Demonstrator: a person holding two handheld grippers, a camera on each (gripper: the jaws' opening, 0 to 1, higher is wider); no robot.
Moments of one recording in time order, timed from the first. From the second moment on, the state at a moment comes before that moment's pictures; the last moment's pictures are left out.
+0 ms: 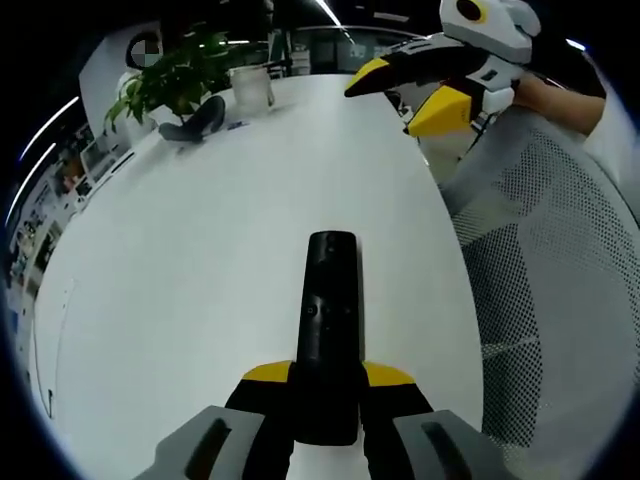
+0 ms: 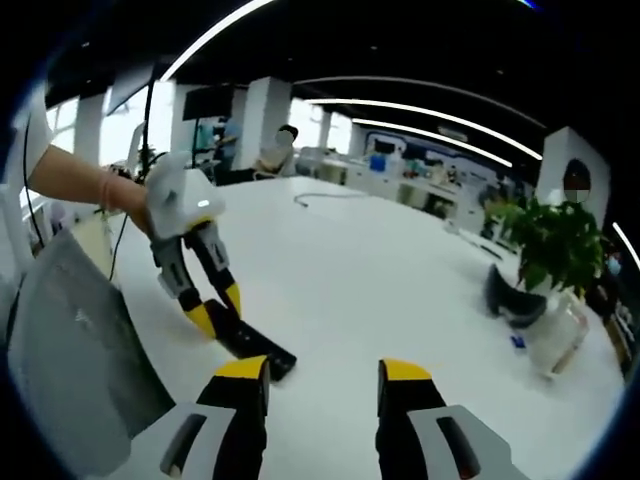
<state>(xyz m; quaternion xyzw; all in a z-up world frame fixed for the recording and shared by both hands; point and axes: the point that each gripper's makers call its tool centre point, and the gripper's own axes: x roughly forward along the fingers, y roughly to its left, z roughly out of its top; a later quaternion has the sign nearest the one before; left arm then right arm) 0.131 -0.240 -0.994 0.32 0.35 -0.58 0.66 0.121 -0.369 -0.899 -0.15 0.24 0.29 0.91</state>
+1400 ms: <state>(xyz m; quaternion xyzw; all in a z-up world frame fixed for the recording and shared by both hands) 0.094 -0.243 -0.991 0.27 0.31 -0.60 0.69 0.101 -0.345 -0.922 -0.15 0.28 0.37 0.87</state>
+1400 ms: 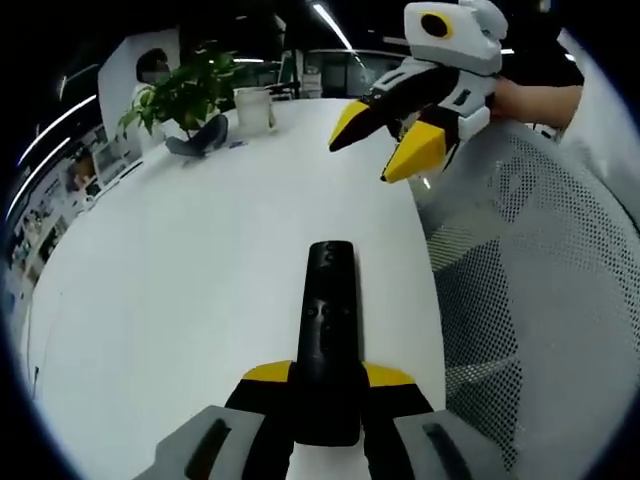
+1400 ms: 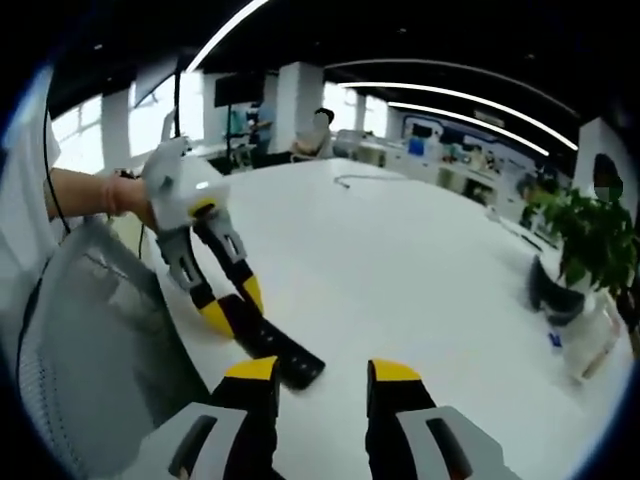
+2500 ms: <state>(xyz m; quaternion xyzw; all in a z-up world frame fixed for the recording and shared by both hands) 0.090 -0.243 -0.993 0.26 0.28 -0.64 0.67 0.078 -0.326 -0.941 -0.16 0.36 0.43 0.81</state>
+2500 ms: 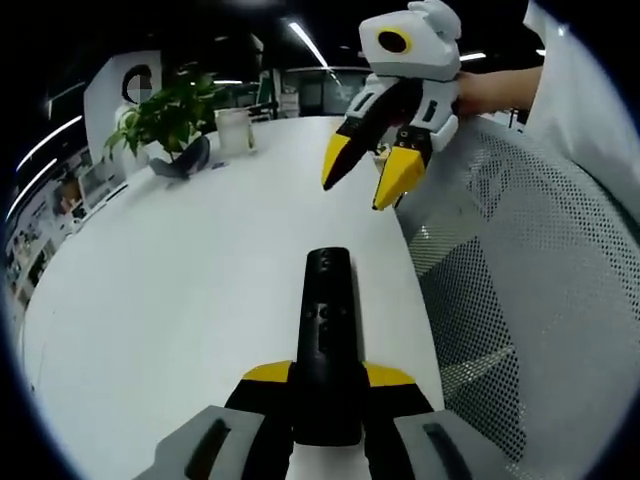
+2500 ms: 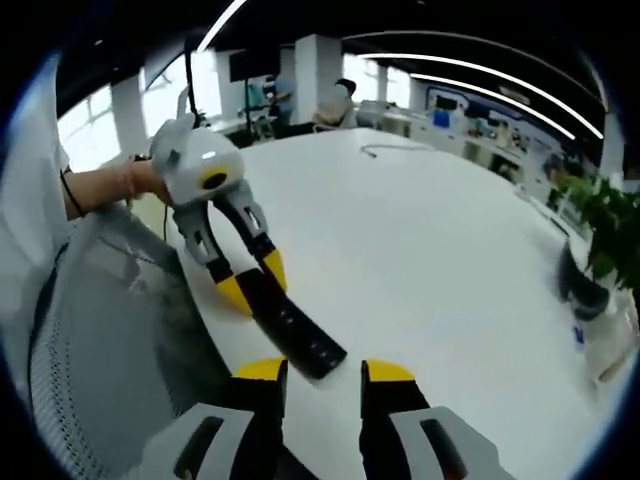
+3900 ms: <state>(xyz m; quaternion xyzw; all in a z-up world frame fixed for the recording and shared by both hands) 0.087 -0.242 -0.993 0.26 0.27 -0.65 0.66 0.087 -0.318 -0.980 -0.30 0.40 0.52 0.69</state>
